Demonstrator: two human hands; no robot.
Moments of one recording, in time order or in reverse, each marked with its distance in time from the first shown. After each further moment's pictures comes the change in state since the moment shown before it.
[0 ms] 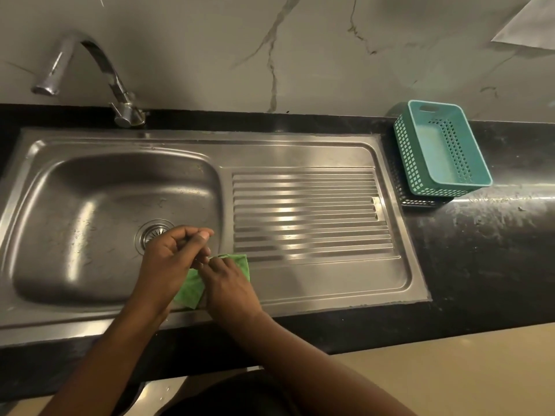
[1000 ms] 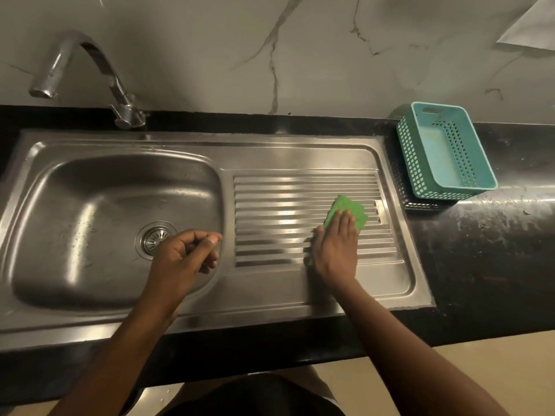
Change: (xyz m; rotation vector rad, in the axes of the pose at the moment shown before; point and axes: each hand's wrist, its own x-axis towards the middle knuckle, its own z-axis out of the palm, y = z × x) left_hand 0.001 0.004 0.012 -0.027 -0.018 -0.046; right_hand -0.022 0.171 -0.083 -0.125 0.260 0.730
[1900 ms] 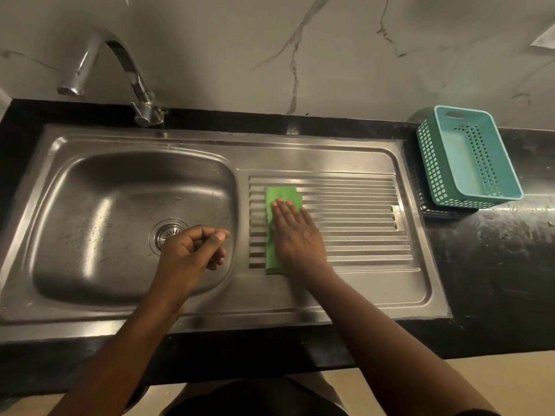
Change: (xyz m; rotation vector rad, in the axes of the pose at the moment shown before) left_hand 0.004 0.014 -0.011 0.016 0.005 -0.006; right_hand 0.009 -0.088 0.024 -0.188 -0.054 -0.530
